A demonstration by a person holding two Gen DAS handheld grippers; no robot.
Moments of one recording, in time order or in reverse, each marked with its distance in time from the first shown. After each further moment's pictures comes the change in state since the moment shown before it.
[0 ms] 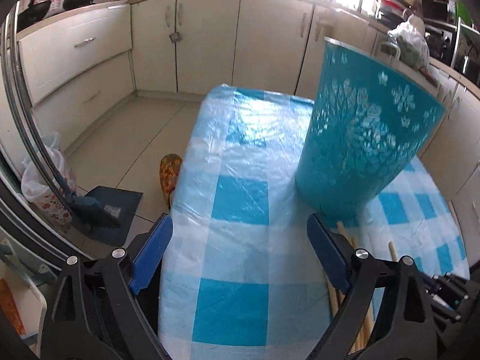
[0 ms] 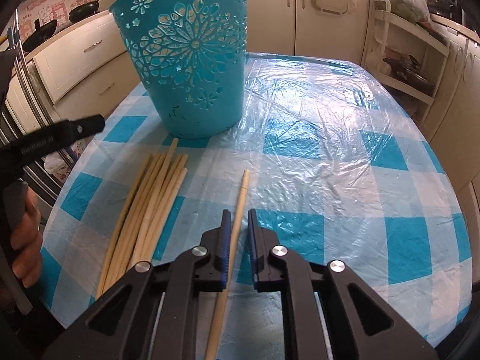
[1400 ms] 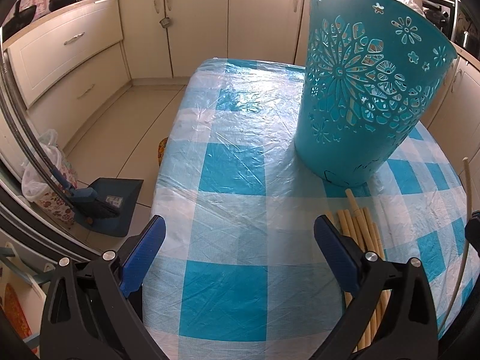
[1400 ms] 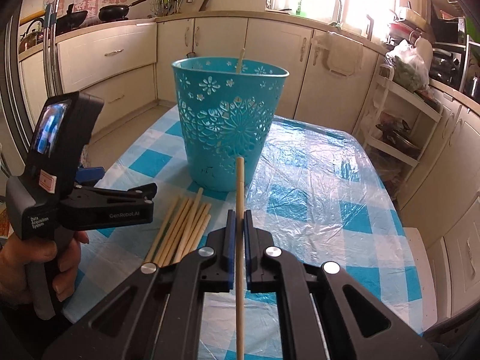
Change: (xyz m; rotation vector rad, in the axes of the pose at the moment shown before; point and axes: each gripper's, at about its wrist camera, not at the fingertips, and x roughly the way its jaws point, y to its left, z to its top) left arm 0.016 -0.009 -0.011 0.052 0.075 0.016; right arm -0.064 0.038 0.017 -0.151 -0.201 -0.081
